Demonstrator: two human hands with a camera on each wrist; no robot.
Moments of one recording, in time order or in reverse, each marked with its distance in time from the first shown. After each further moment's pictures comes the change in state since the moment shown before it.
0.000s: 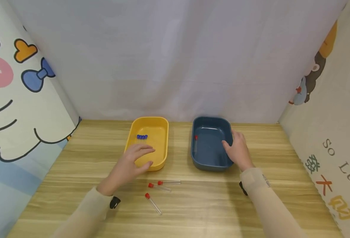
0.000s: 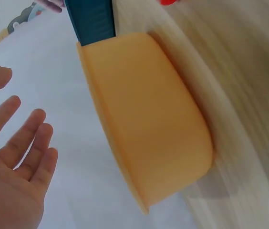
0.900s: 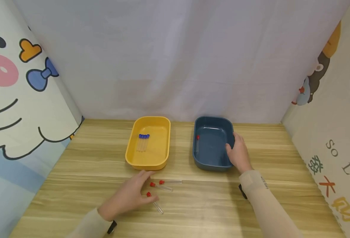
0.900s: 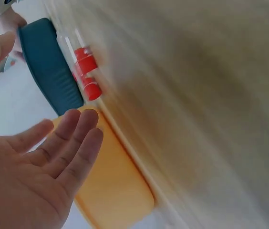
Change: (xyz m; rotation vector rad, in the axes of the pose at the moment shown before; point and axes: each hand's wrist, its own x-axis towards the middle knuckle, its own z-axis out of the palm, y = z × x) left_hand -0.061 0.022 0.024 0.013 -0.385 -0.289; right_hand 0.004 0.010 0.018 0.025 0.037 0.070
